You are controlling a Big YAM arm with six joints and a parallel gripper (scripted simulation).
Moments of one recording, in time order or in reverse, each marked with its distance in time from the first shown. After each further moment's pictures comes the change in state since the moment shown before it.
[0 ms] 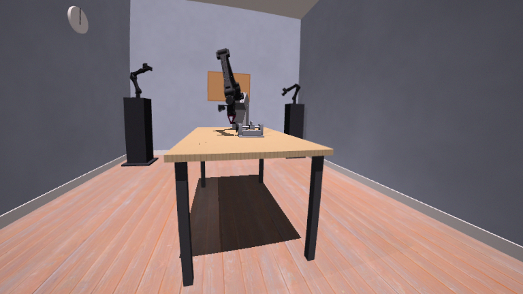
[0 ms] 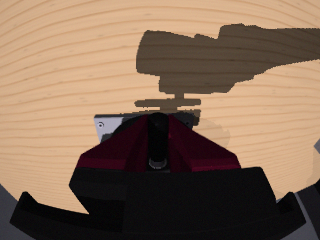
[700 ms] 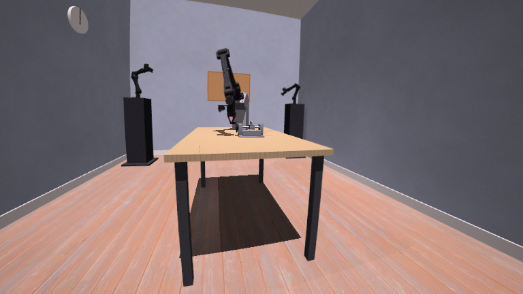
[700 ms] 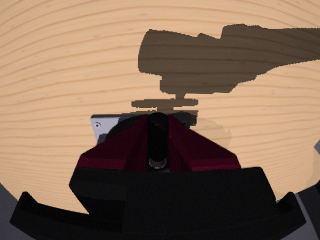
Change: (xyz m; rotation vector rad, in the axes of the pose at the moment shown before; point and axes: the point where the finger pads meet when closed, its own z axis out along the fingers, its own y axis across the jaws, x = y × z) arm 0.000 -0.006 0.001 -0.008 0.002 0.002
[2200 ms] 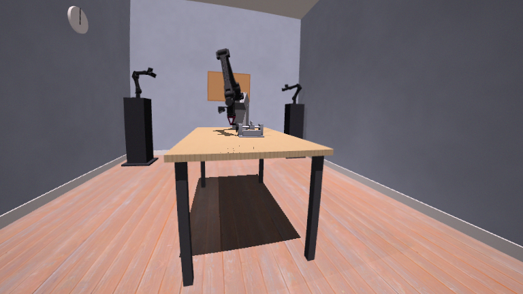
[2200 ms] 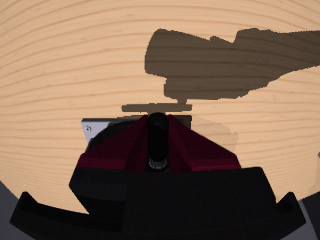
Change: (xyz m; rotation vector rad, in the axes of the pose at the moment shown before) arm 0.000 -0.017 0.013 -0.042 -0.002 0.002
